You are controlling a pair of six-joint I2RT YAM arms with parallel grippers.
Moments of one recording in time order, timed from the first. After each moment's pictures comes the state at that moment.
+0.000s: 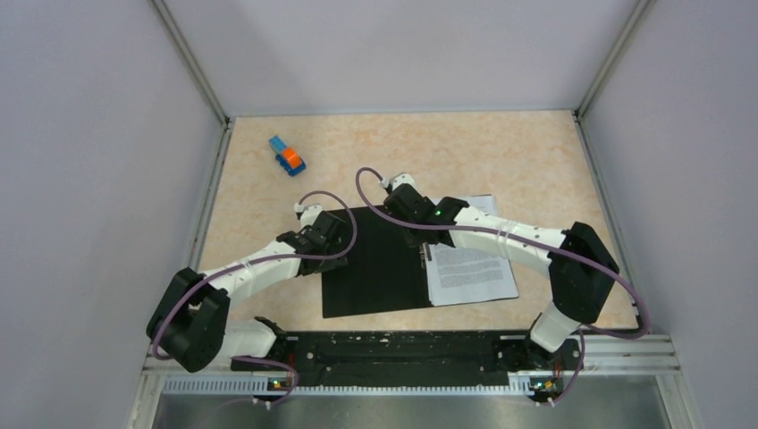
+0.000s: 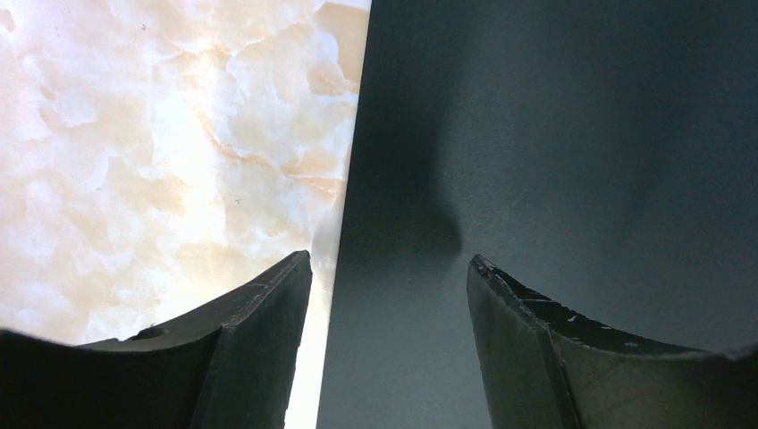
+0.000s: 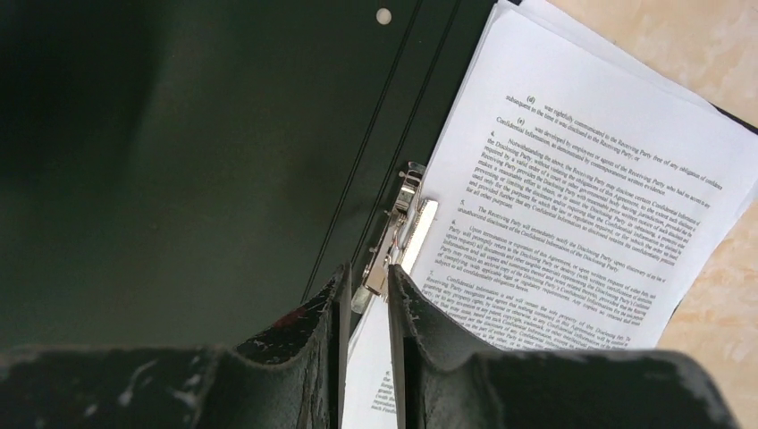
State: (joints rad) left arm -0.59 1.30 0.64 -0.48 -0.35 -0.80; right arm 0.93 1.64 1.23 -0.60 0.36 0.29
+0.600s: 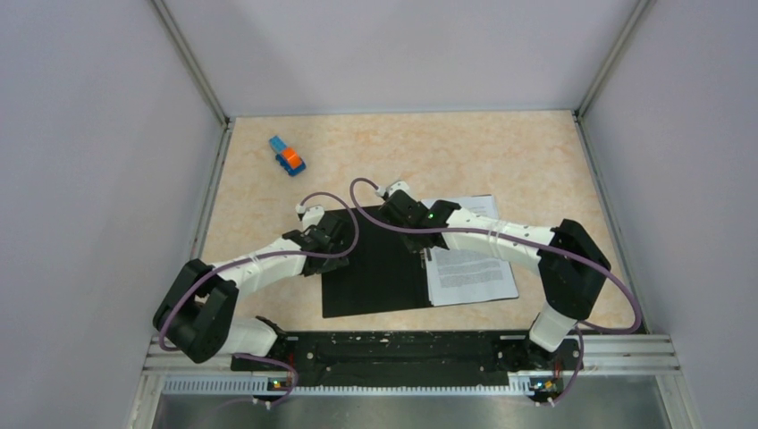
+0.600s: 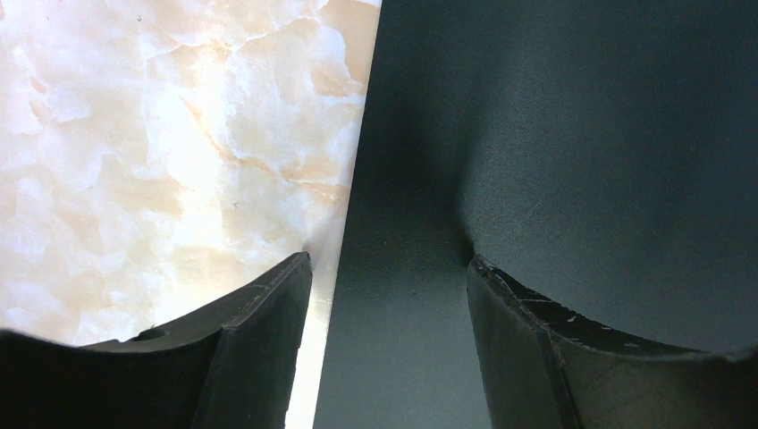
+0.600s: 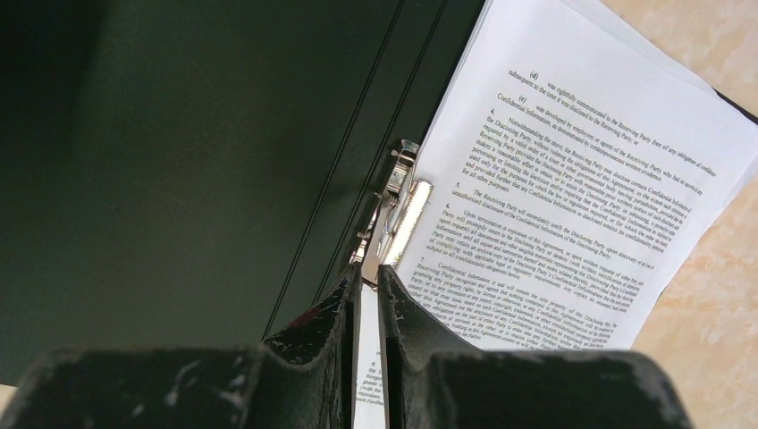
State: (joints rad) left arm -0.59 1.36 0.65 -0.47 -0.38 -0.84; right arm 0.96 1.68 1.23 -0.64 0.40 0.27
